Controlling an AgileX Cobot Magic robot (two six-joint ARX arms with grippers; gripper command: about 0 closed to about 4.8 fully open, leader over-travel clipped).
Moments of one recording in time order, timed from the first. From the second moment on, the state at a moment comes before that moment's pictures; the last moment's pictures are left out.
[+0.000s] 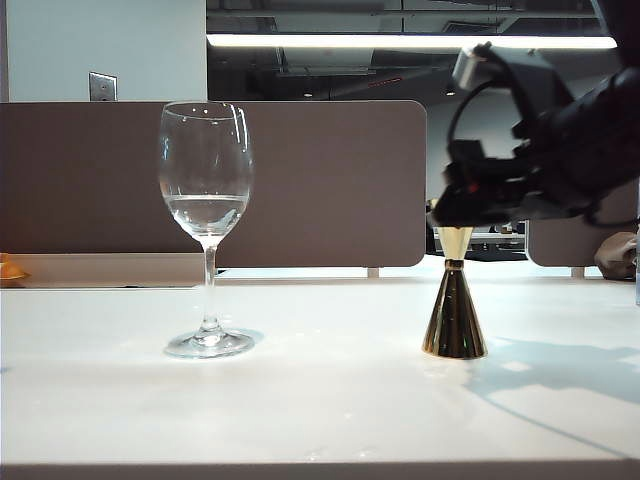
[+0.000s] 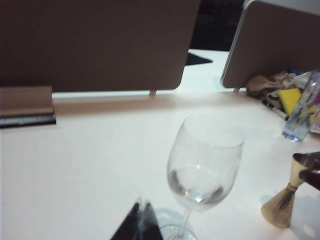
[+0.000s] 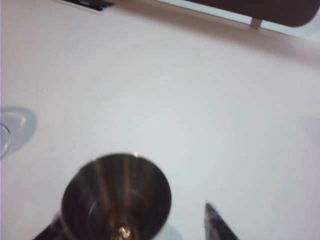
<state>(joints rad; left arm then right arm) -0.07 0.32 0.30 0.03 0.42 -0.11 0.50 1.28 0.42 0.56 0.02 -0.07</state>
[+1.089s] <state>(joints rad) -0.07 0.01 0.31 -0.33 0.22 -0.09 0.50 0.27 0.35 -0.25 0.14 -0.06</state>
